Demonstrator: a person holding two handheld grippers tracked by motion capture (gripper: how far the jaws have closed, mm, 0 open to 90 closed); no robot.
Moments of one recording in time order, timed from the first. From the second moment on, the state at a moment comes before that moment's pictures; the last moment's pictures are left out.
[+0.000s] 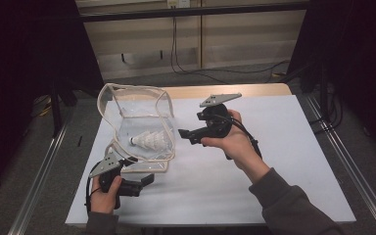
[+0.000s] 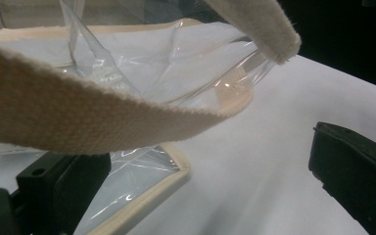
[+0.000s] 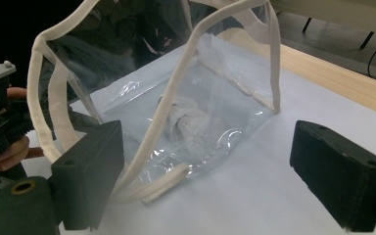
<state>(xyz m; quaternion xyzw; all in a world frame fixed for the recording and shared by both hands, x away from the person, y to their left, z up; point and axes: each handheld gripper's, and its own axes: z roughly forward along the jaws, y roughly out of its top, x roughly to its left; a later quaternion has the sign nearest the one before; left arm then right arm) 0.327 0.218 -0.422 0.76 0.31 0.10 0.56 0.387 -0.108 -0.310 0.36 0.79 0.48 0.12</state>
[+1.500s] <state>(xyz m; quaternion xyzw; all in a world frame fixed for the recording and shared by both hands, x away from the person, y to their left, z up) 0.327 0.217 -0.421 0.76 0.31 0.10 0.56 0.362 -0.183 -0.360 0.38 0.77 0.50 0.13</state>
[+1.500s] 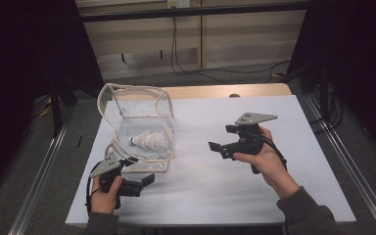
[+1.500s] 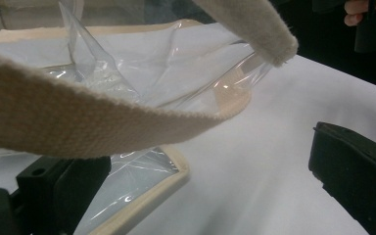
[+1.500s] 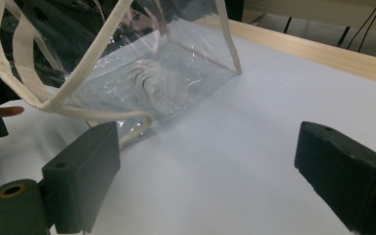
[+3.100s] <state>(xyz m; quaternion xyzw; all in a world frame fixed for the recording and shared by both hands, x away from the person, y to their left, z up) 0.327 0.216 -0.422 0.76 0.31 0.10 0.56 0.330 -0.246 -0.409 0.42 0.76 0.48 0.14</state>
